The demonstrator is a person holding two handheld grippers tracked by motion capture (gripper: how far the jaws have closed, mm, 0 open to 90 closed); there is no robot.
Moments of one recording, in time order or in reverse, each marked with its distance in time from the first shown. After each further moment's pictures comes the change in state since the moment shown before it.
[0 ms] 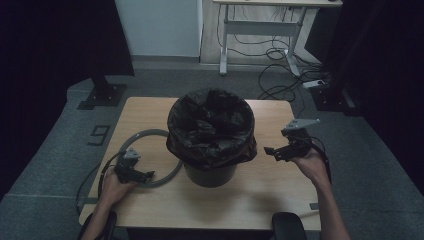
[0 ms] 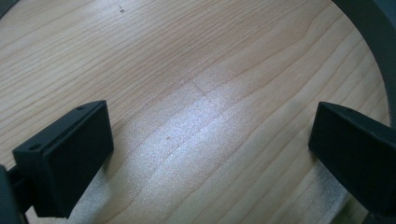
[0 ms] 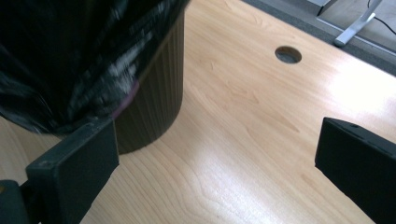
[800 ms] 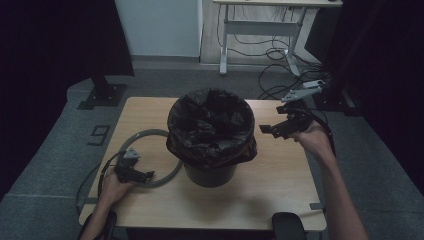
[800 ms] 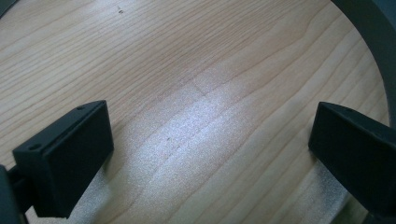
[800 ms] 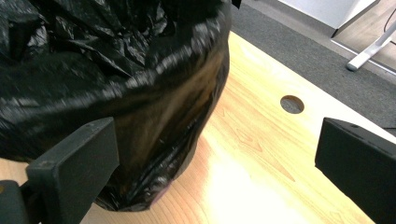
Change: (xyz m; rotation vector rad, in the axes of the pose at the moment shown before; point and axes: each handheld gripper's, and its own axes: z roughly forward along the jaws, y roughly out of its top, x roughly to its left) left arm 0.001 0.000 0.000 -0.001 -0.007 0.009; right arm 0.003 0.089 -0.031 -0.016 0.067 -0.040
